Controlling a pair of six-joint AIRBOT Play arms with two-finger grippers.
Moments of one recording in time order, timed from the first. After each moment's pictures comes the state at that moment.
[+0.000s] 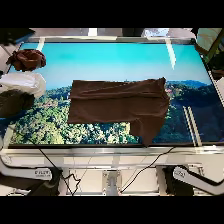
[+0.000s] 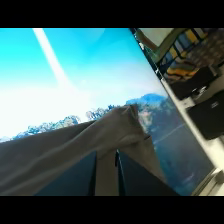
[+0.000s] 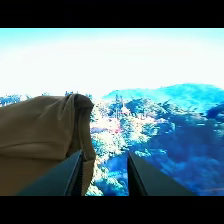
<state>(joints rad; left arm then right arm) 0.39 -1.49 2.12 0.44 -1.55 -1.25 -0.46 -1.19 1.70 -1.24 1.28 1.20</state>
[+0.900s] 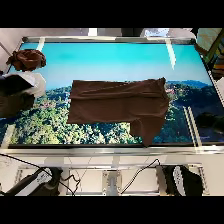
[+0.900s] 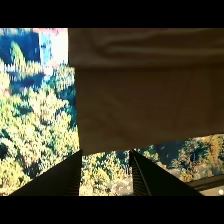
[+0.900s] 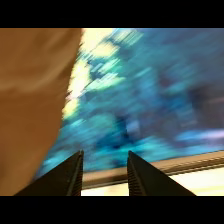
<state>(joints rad) 0.45 -1.11 1.38 1.02 -1.52 -1.20 -0.52 -0.55 0.79 -1.31 1.33 1.27</state>
